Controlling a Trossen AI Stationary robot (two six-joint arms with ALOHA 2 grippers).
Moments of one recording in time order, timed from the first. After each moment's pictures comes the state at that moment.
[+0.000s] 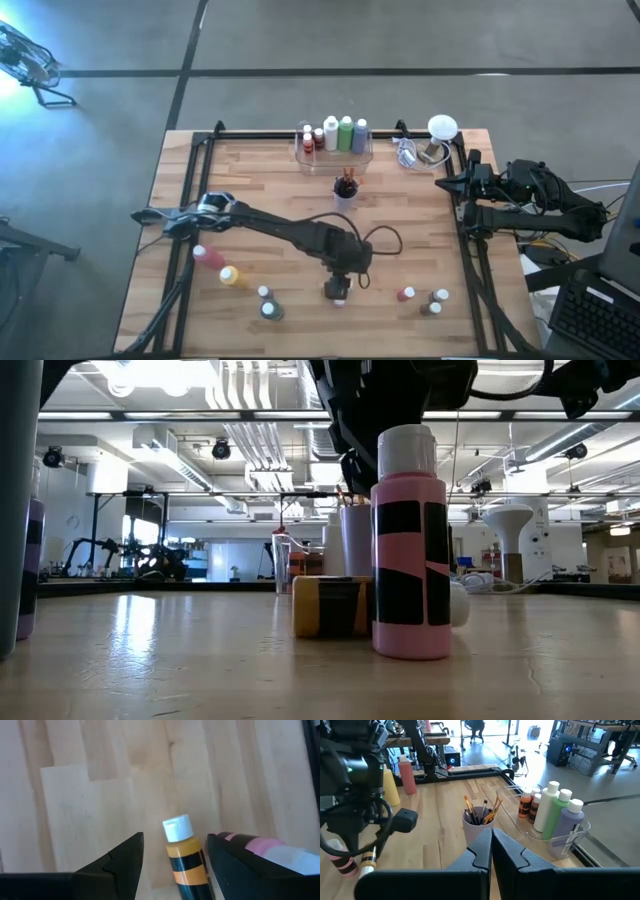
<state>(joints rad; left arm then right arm) -0.23 2.20 1.93 -0.80 0.15 -0.11 -0.13 0.22 0.68 -0.70 0.11 0.05</state>
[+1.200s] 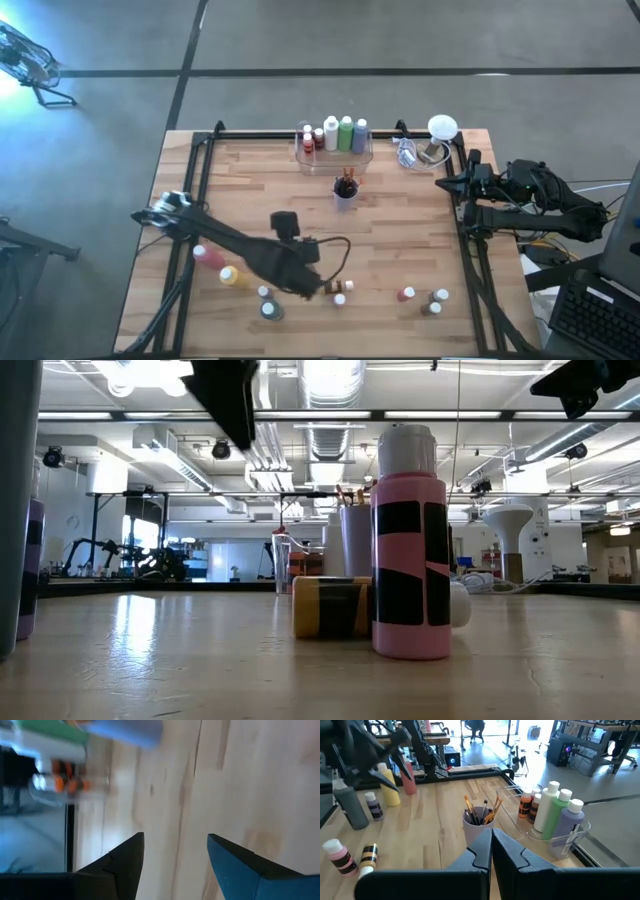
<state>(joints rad) -0.43 1.93 1.82 -1.43 -0.64 -0.52 -0.13 0.22 0.68 -0.70 0.11 0.05</state>
